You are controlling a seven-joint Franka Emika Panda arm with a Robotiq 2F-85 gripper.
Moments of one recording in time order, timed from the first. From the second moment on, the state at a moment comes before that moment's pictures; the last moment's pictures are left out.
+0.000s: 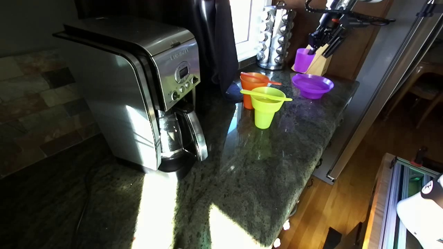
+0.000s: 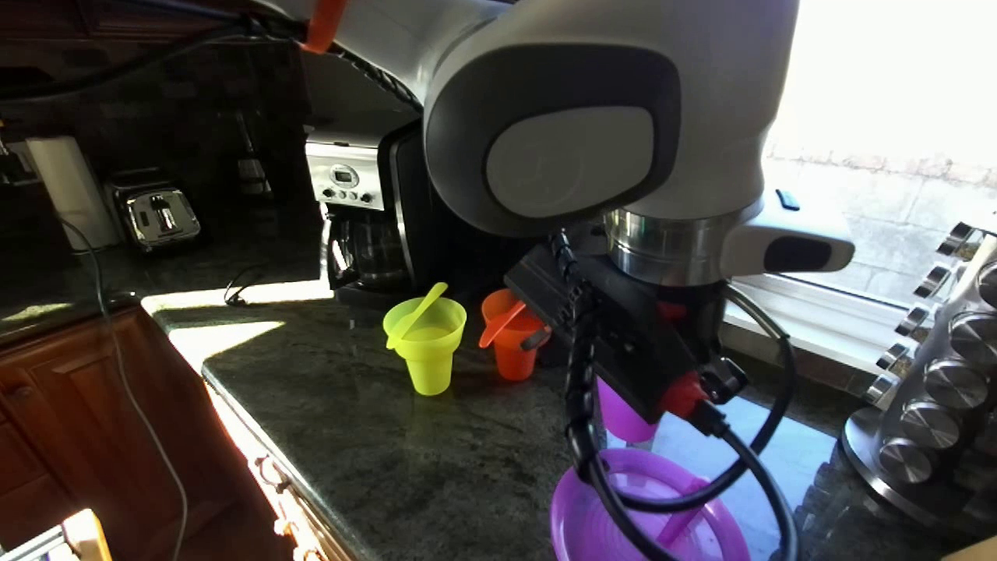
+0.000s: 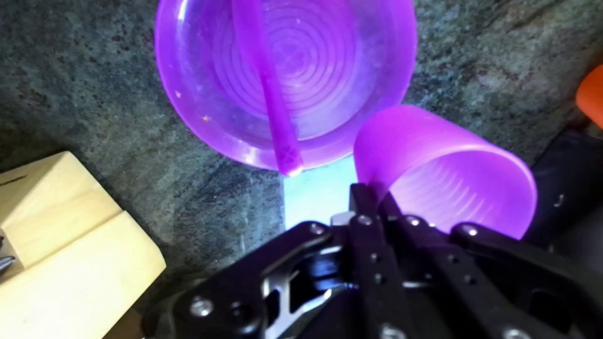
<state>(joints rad) -0.30 0.00 -0.31 -2.10 0.18 2.35 -0.38</state>
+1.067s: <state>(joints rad) -0.25 0.18 -0.23 -1.95 0.15 2.37 -0.05</state>
